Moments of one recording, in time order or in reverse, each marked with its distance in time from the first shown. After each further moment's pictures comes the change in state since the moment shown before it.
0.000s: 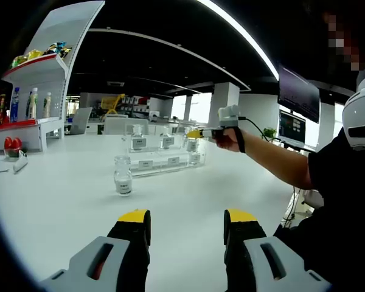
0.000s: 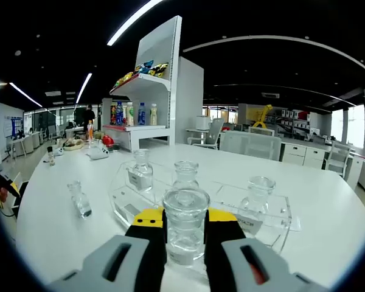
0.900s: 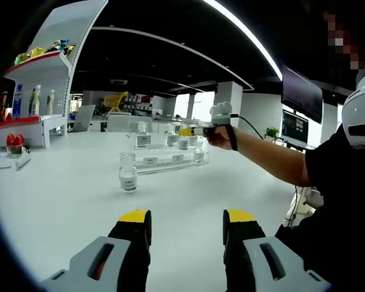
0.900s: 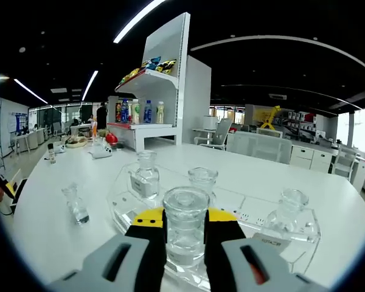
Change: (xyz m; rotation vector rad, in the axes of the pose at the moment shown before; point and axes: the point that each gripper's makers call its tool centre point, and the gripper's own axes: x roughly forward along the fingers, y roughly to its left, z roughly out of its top) left arm -0.003 0.008 -0.005 -0.014 0.012 0.020; right arm 0.056 0.004 0.003 -0.024 0.003 0.038
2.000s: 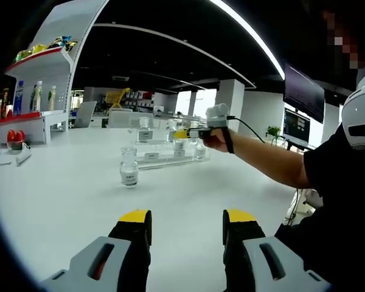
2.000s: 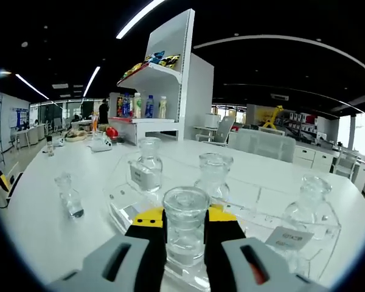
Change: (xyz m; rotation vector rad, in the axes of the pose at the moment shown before) left arm 0.001 0.002 -0.007 -0.012 0.022 0.007; right arm 0.014 0.015 -0.021 -0.023 0.015 0.007
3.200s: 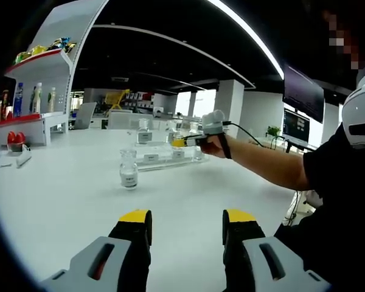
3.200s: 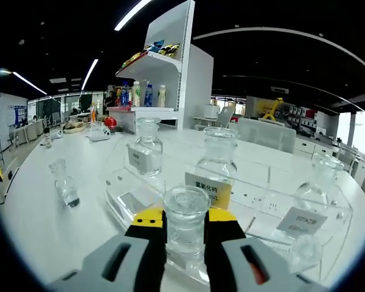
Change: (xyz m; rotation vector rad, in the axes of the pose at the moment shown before) left arm -0.002 -0.001 0.003 0.005 -0.006 0.001; right arm -0.003 0.018 -0.025 -0.006 0.059 -0.008
